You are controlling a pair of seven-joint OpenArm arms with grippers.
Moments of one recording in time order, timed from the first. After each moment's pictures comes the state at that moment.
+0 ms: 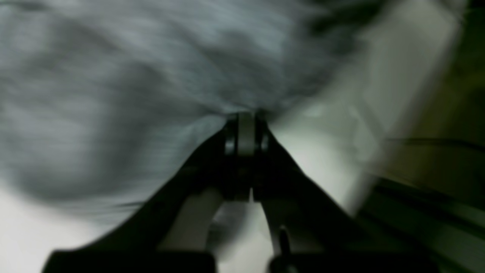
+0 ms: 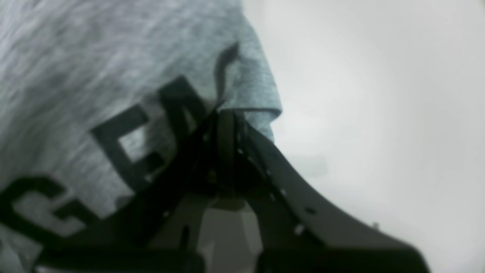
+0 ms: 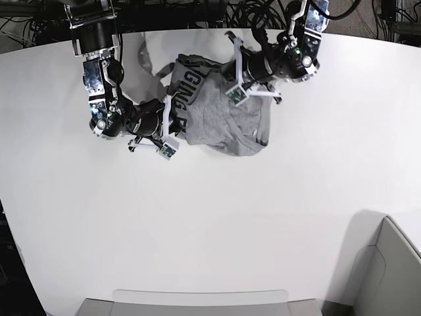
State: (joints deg) left arm 14.8 -7.9 6.9 108.1 -13.8 -36.5 60.6; right arm 3.9 10.5 -10.0 85.2 19.3 44.0 -57.4
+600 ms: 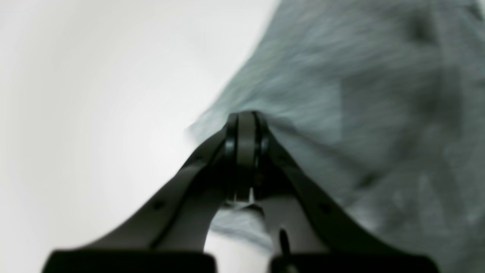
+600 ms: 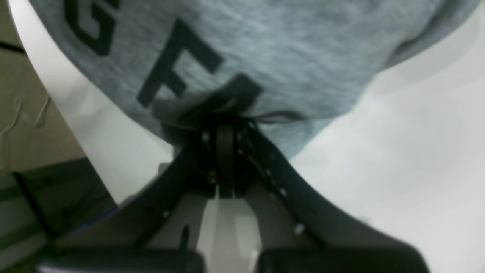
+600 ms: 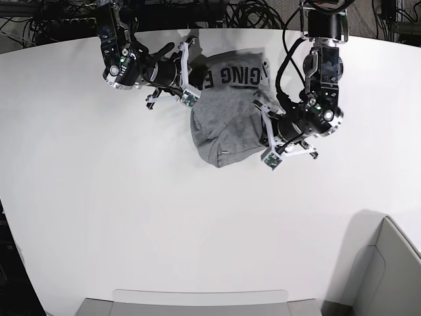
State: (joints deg) left arm -1.0 -7.0 -0.1 98.1 -9.9 -36.3 58.2; right arm -12.9 6.5 -9.9 105.9 17.7 44.2 -61.3
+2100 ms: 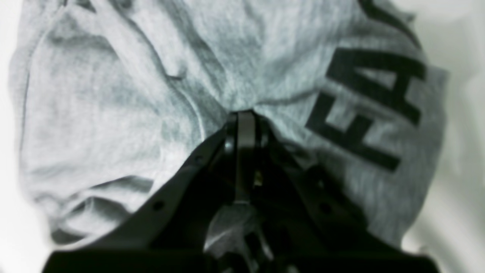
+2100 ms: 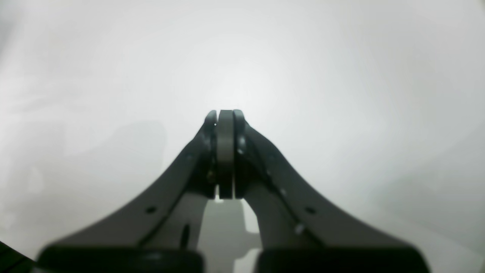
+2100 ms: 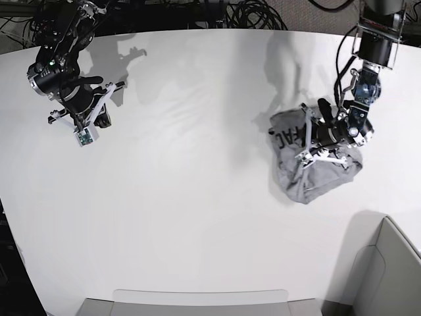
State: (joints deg) left arm -3.5 -32.0 14.0 77.8 -5.4 -36.1 39.6; right arm -9.2 2.6 25.8 115.5 18.6 44.2 -69.9
